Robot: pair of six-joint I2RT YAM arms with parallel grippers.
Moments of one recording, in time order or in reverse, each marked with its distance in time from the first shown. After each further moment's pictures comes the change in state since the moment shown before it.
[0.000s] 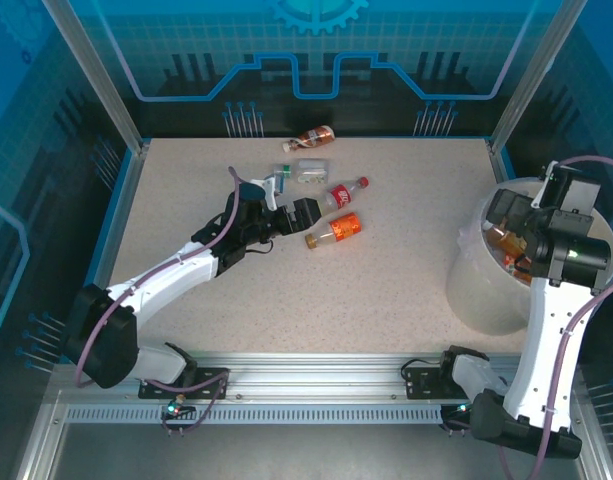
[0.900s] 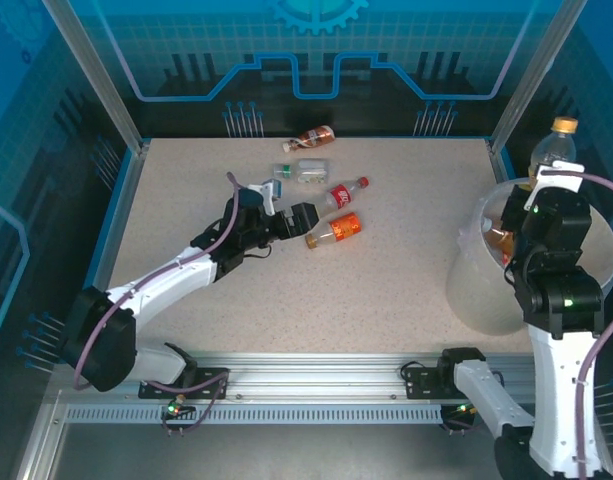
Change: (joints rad) left arm 0.000 -0.017 -0.050 0.035 -0.003 -0.003; right arm 0.271 -0.169 -0.111 0.283 0.351 -0.100
